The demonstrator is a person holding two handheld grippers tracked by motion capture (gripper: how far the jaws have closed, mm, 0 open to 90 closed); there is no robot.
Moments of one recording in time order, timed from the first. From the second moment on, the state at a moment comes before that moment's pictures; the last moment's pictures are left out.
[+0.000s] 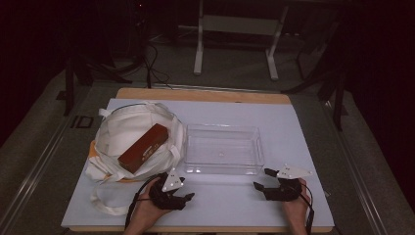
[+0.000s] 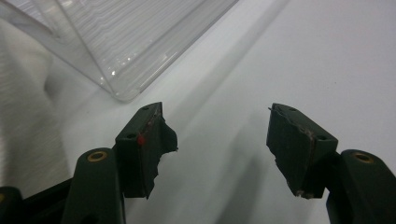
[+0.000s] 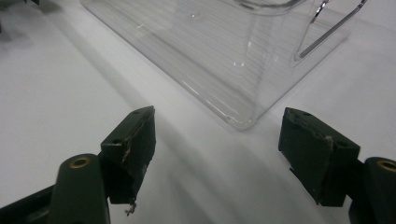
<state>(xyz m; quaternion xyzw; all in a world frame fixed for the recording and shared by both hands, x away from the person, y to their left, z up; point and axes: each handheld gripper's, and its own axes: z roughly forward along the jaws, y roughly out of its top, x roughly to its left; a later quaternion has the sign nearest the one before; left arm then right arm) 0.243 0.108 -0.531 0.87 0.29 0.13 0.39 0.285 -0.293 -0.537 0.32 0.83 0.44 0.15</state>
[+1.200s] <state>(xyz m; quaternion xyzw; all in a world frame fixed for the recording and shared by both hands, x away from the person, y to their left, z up) 0.238 0.123 -0.504 0.86 0.29 0.13 0.40 0.282 -0.291 -0.537 0.30 0.83 0.44 0.15</state>
